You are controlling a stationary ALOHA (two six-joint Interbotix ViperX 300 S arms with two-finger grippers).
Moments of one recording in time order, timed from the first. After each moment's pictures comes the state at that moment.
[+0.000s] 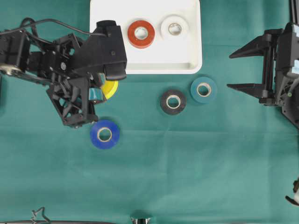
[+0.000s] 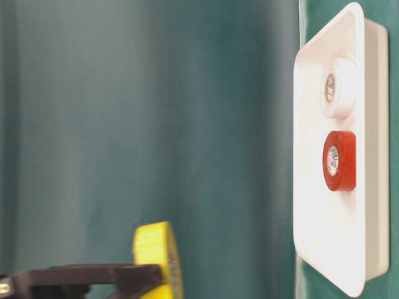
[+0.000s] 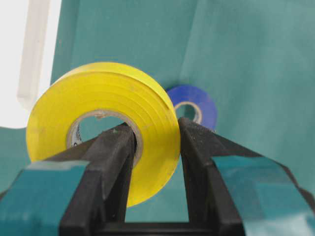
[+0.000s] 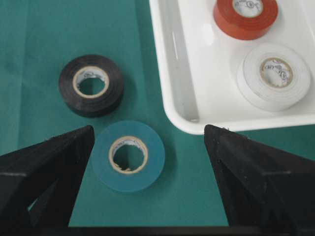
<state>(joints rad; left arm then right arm) -0.09 -0.20 0.22 0.01 1.07 -0.33 -0.05 -0.83 1.13 -0.26 0.29 0.40</state>
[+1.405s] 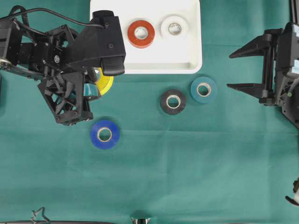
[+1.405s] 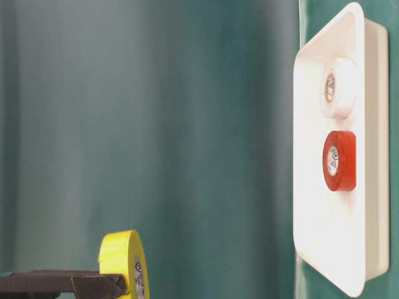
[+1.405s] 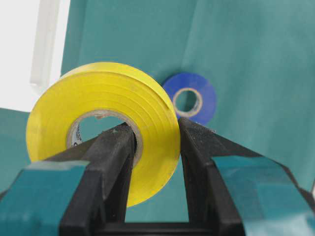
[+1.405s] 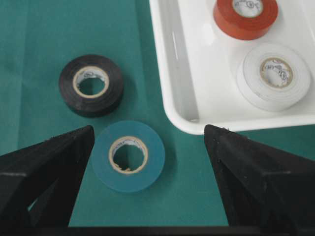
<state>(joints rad) -0.09 -0.21 0.15 0.02 1.17 -0.33 -0.05 -0.83 1.13 -0.26 0.29 0.40</state>
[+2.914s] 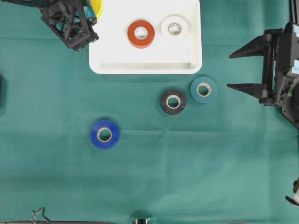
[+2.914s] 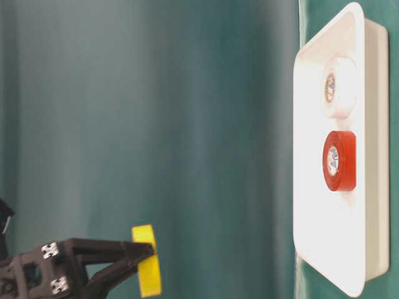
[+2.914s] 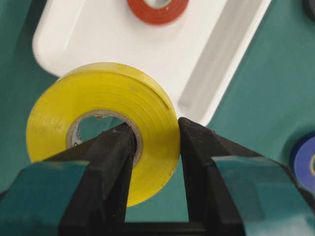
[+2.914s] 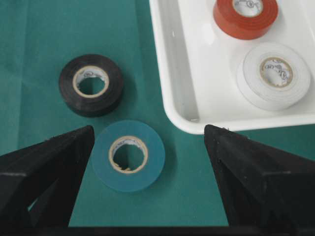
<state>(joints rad) 0.21 -0.19 0.17 0.17 1.15 -0.28 -0.05 -0.83 1.13 -0.26 0.30 0.40</state>
